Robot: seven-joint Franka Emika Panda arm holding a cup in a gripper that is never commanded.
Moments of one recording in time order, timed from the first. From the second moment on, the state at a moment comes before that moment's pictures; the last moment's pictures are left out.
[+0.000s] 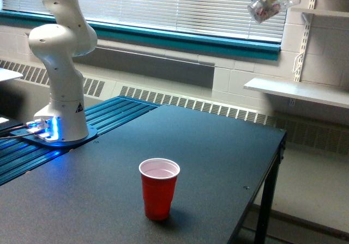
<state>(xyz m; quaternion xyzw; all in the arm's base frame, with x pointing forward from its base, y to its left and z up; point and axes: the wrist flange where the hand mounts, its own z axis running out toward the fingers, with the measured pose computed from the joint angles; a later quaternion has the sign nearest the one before) 0.551 0.148 0.590 -0.93 0.15 -0.34 0.07</state>
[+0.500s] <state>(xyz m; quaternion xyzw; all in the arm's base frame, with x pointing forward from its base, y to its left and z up) 0.508 0.119 0.539 -0.95 0.14 -0.26 0.03</state>
